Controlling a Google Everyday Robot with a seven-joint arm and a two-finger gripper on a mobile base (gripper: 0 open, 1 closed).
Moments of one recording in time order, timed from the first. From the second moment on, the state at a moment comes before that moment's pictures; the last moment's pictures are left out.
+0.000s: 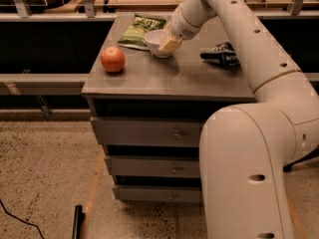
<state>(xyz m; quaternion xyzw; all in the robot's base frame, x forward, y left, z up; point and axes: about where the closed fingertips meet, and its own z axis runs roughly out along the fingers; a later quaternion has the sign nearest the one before) 0.796 -0.029 0.886 -0.69 0.64 0.04 0.33</state>
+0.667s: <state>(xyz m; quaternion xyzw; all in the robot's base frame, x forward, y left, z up) 0.796 -0.031 0.899 -0.68 0.64 0.05 0.34</state>
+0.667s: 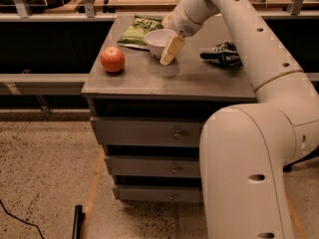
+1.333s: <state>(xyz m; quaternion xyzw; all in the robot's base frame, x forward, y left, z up) 0.741 -0.101 0.995 -0.63 0.65 0.06 0.43</state>
